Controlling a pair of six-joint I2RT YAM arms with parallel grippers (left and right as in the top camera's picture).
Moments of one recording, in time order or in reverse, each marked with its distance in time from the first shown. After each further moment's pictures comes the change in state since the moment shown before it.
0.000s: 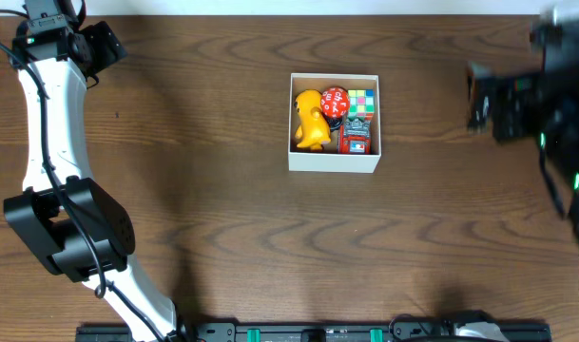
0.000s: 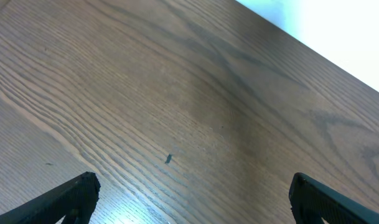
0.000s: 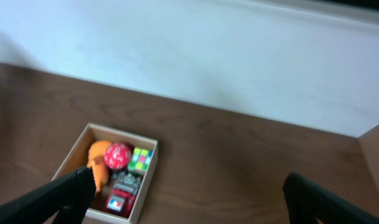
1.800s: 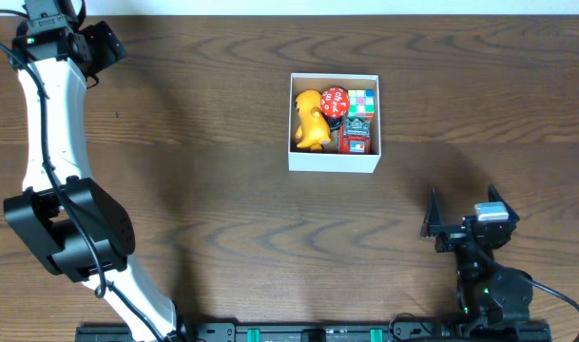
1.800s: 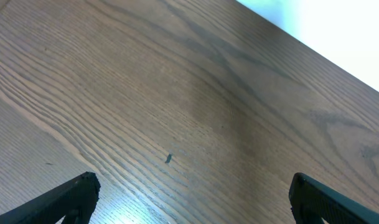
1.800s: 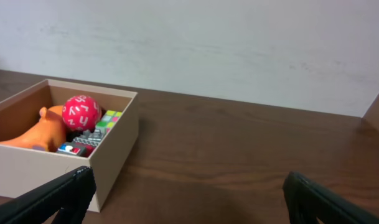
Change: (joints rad) left arm 0.000 0.000 0.000 -0.001 0.000 0.000; right arm -0.068 -1.131 -1.629 0.850 0.003 0.014
